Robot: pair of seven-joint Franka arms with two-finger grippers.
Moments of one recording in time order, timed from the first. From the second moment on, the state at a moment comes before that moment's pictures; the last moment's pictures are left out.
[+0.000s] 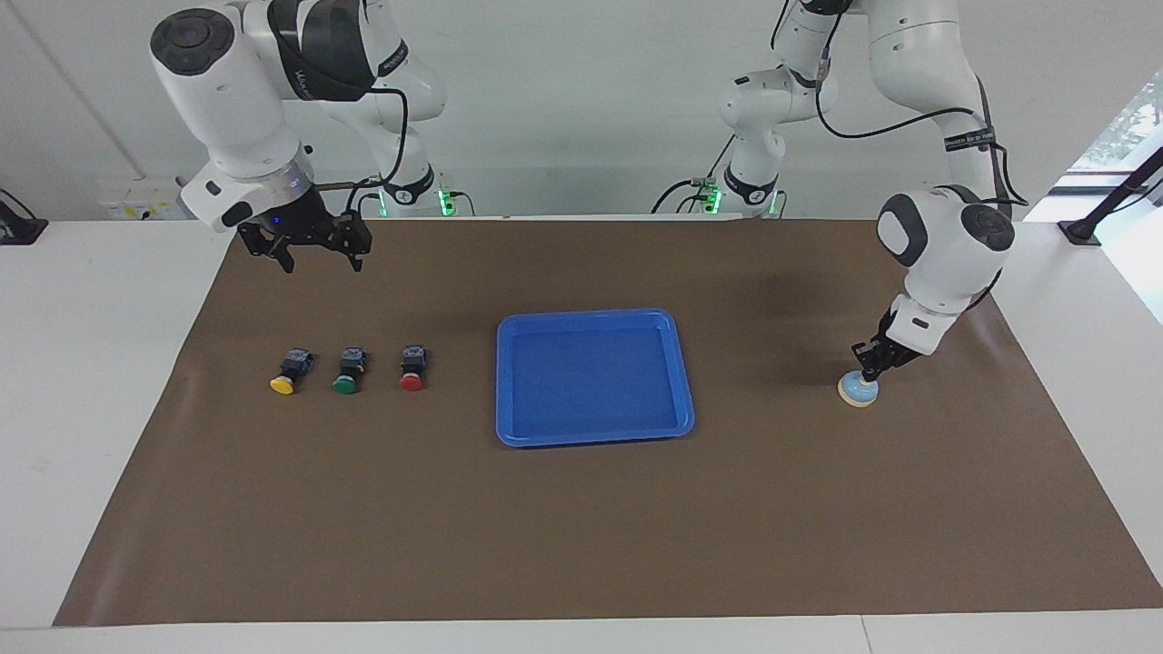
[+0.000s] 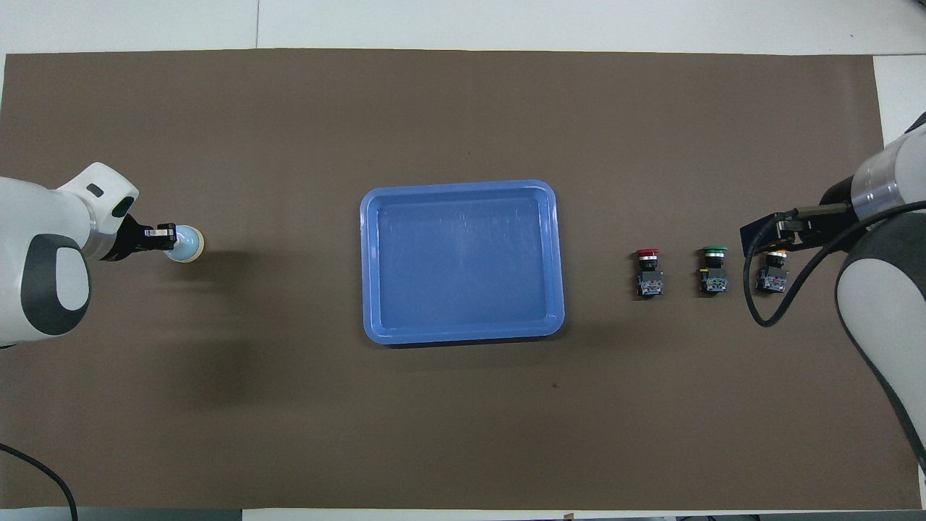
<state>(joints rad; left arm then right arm) 0.14 0.17 -0.08 -2.12 -0.03 2.36 0.02 0.02 -0.03 0.04 -1.74 -0.03 1.62 0.04</state>
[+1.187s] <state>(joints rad) 0.14 0.01 -0.09 -1.76 -0.03 1.67 0.02 0.02 -0.03 0.04 -1.74 -0.03 1.62 0.04</state>
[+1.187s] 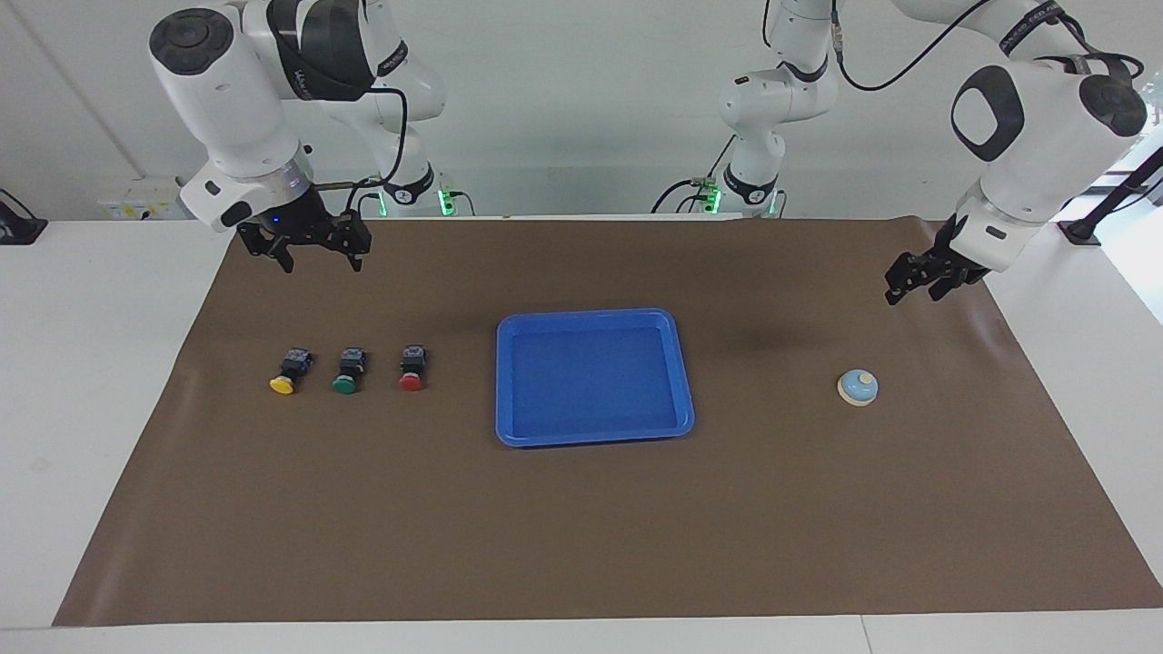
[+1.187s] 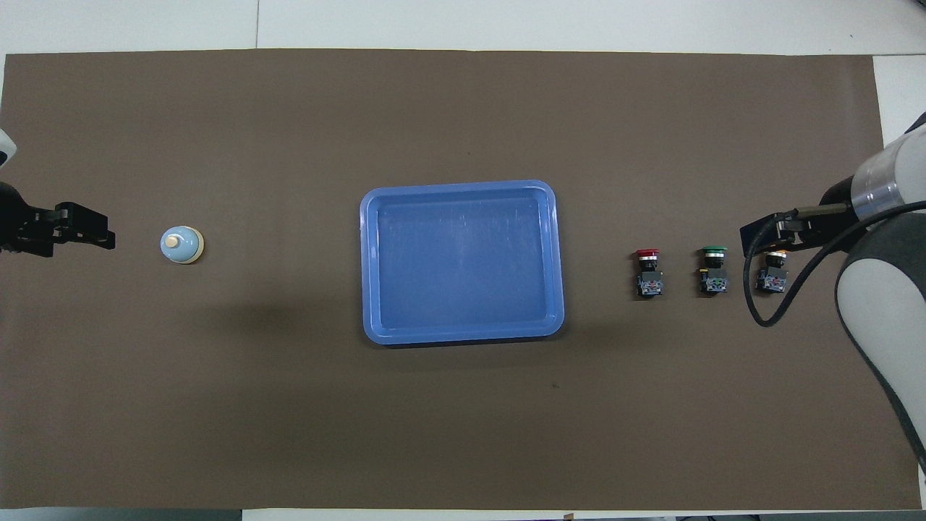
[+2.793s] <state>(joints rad) -0.10 -0.08 0.09 -1.78 -0.03 1.51 0.01 -0.13 0.01 0.03 -1.78 -0.03 1.72 -0.07</state>
